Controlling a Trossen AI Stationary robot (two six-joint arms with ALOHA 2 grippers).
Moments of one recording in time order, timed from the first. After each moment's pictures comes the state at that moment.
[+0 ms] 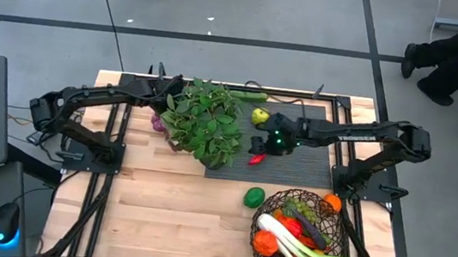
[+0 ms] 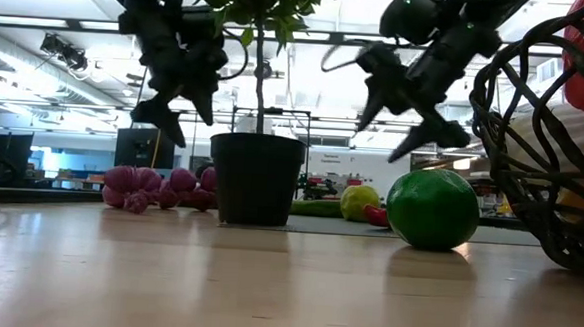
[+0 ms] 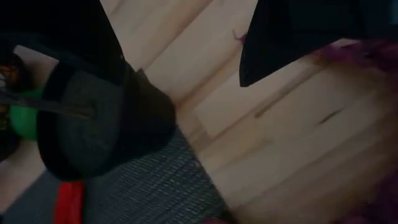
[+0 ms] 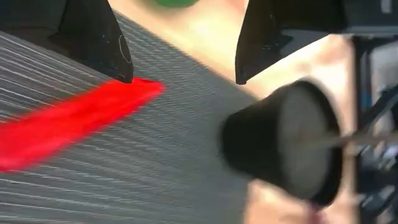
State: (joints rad) left arm 0.53 1.38 0.96 -0.70 0.31 -0.53; right arm -0.19 1.41 0.88 -0.38 -0.14 1.16
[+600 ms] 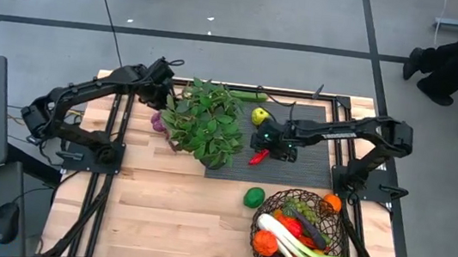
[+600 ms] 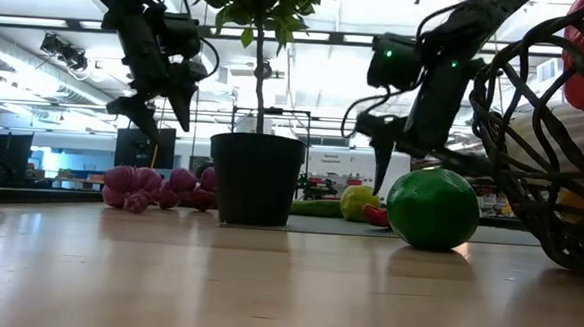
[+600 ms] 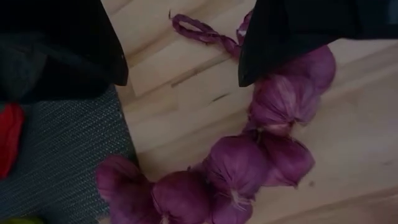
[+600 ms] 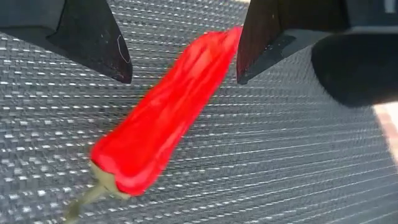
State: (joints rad) left arm 0.76 1.30 0.96 -0.80 0.18 -0.49; right arm -0.23 1.58 0.88 -0.48 -0.04 1.49
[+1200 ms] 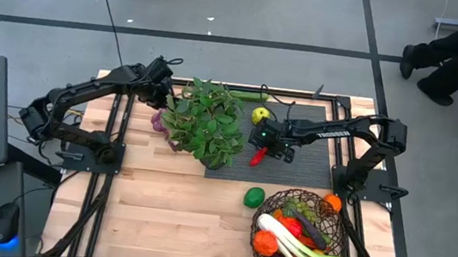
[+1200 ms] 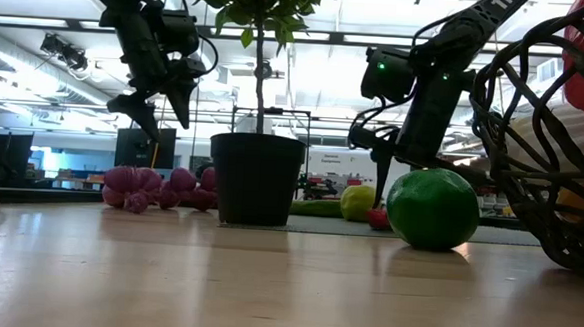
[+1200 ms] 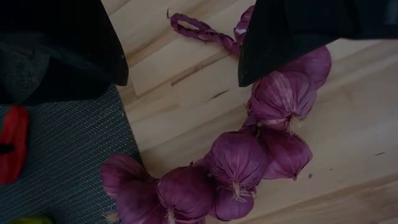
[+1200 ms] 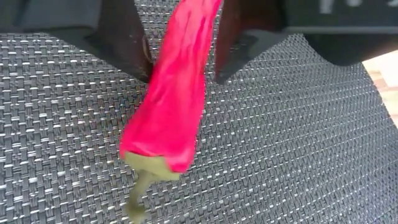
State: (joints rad) left arm 0.77 1.29 0.96 -0.80 0.18 -0.46; right arm -0.26 1.64 0.89 -0.42 -0.01 1.60
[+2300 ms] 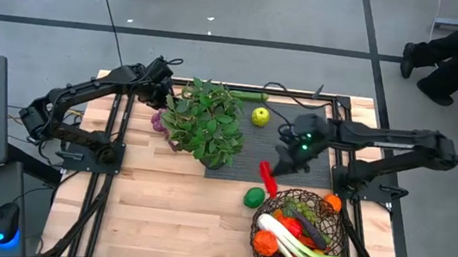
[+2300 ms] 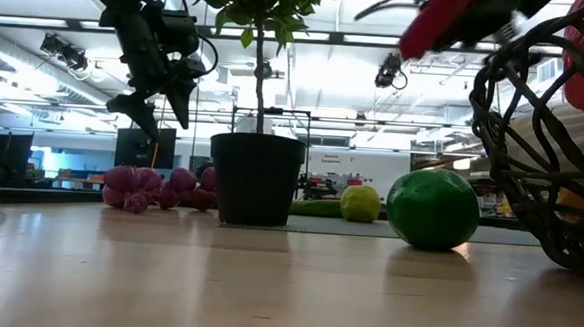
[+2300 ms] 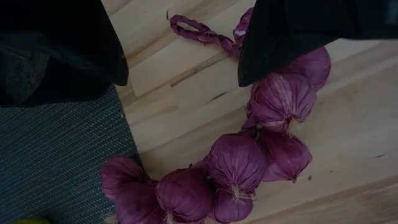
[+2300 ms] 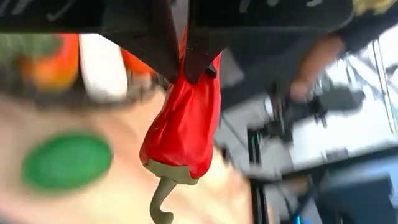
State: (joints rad) left arm 0.76 1.29 0.96 -0.80 0.18 -0.46; right arm -0.09 1.09 0.88 -0.48 -0.59 1.37
